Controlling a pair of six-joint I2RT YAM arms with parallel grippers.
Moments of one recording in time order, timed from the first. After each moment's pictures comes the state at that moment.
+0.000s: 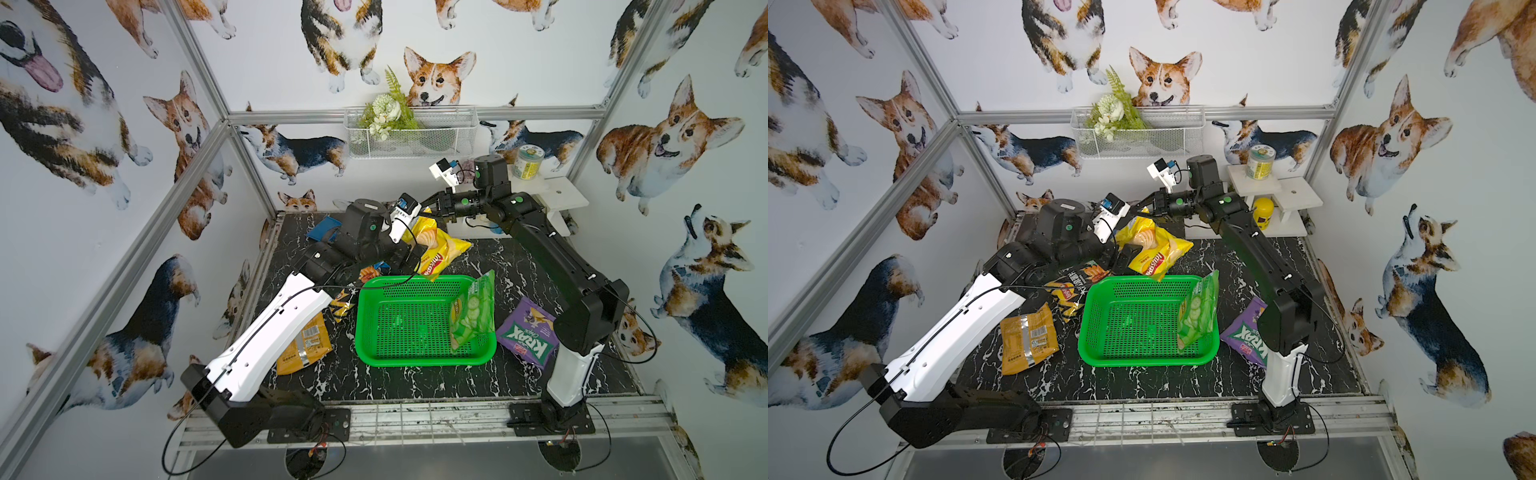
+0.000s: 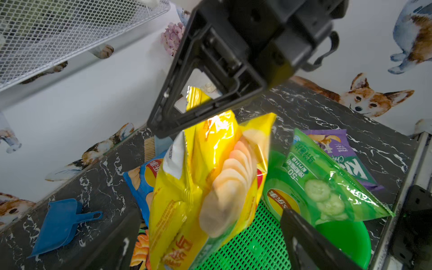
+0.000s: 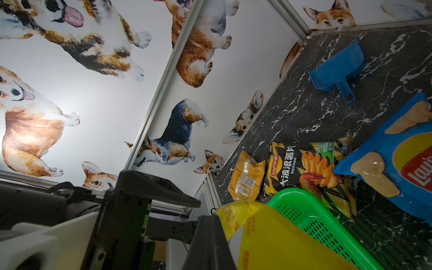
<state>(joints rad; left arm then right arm) -0.63 1.35 1.58 -0.73 0.05 0.11 0.39 1.84 1.96 -0.51 -1.04 0.65</state>
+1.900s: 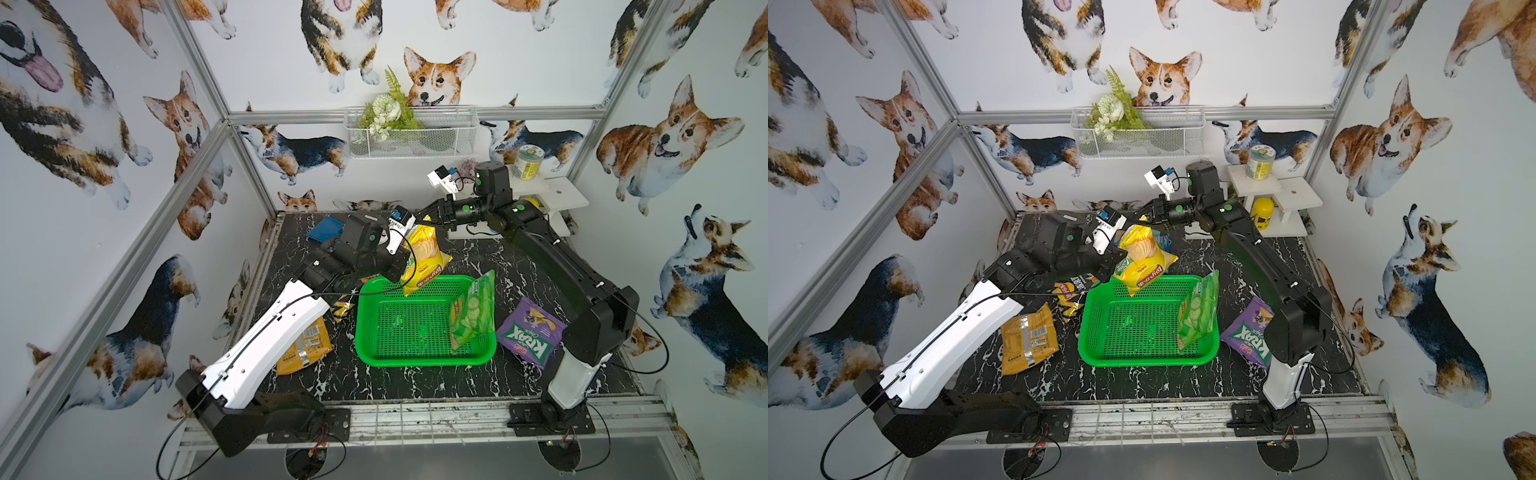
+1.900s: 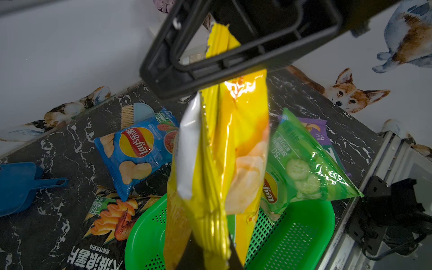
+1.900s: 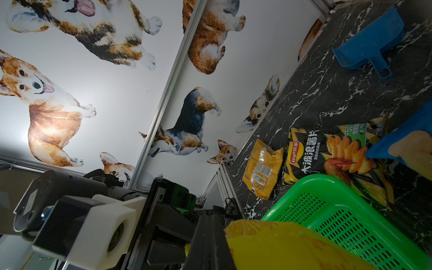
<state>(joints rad) -0.63 1.32 1.50 -0.79 0.11 -0.03 0.42 1.77 1.85 -0.46 -1.07 0.70</state>
